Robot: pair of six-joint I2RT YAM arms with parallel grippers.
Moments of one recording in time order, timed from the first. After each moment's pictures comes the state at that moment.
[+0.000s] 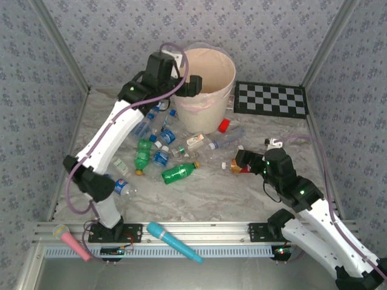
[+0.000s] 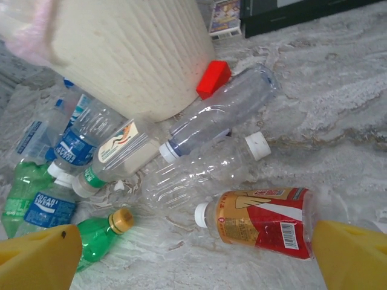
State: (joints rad) left arm -0.62 1.72 1.99 -0.75 -0.09 -0.31; right arm 0.57 0.63 0.70 -0.64 0.21 0.66
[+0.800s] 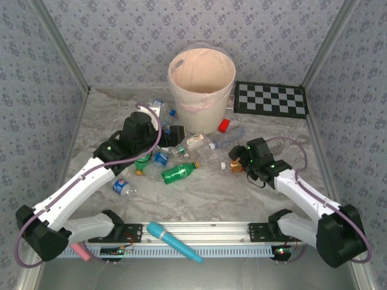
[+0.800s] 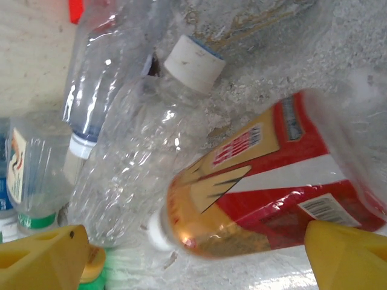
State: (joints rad) left arm -0.70 1.10 1.08 -0.47 -0.07 -0.48; right arm 0.42 1.09 0.58 -0.37 -0.01 1.08
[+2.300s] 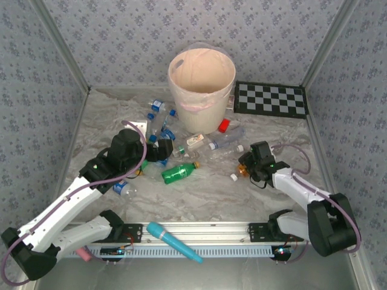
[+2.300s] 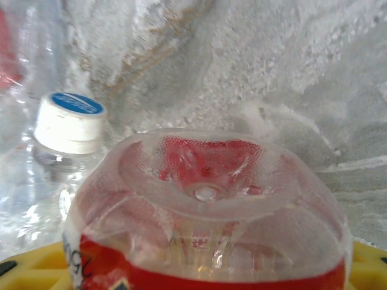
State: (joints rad) left arm -0.72 0.89 0.94 -0.56 -0.16 -0.52; right arm 0.32 1.15 0.50 -0.30 0.04 1.12
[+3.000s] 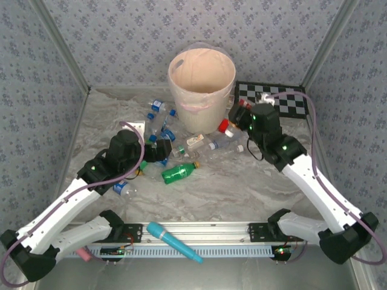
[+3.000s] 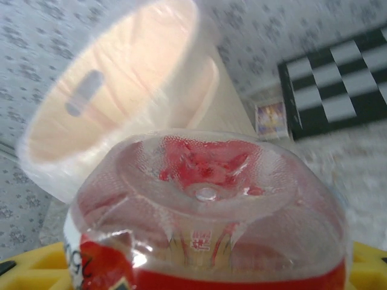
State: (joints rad) left arm -0.72 0.86 0.94 -0.58 -0.17 -0.54; right arm 0.54 1.13 1.21 -0.45 0.29 0.65
